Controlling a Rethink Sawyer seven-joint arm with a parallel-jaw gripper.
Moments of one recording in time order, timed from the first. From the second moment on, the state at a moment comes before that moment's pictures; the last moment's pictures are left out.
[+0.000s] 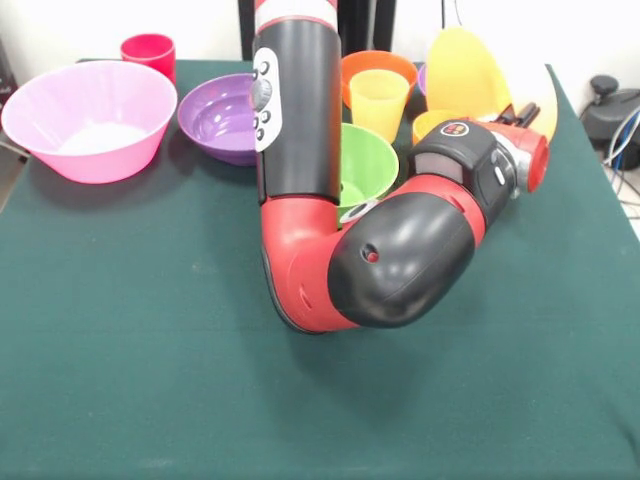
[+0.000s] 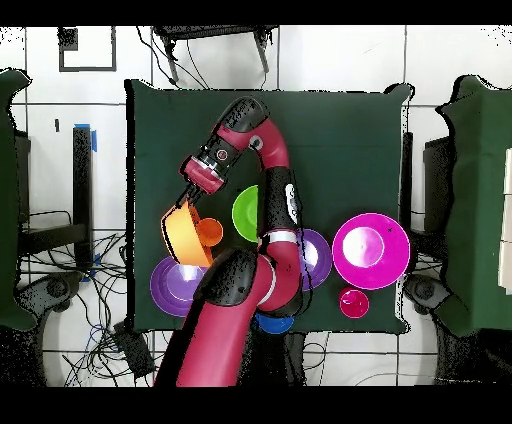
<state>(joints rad) -0.30 0.33 0.84 0.37 0.04 2.30 2.34</state>
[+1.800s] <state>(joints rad) -0.11 0.00 0.50 0.38 -0.25 1.33 2.33</state>
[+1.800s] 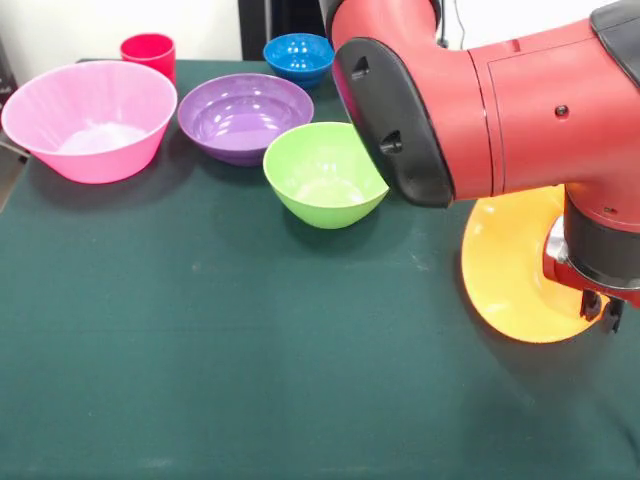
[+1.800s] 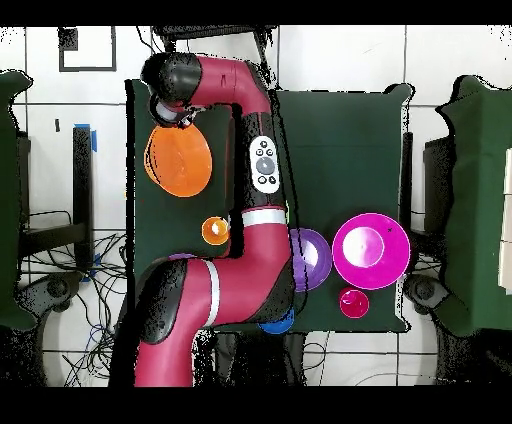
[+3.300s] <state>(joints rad) -0.13 -0.11 0.50 0.51 -0.26 1.02 1.91</state>
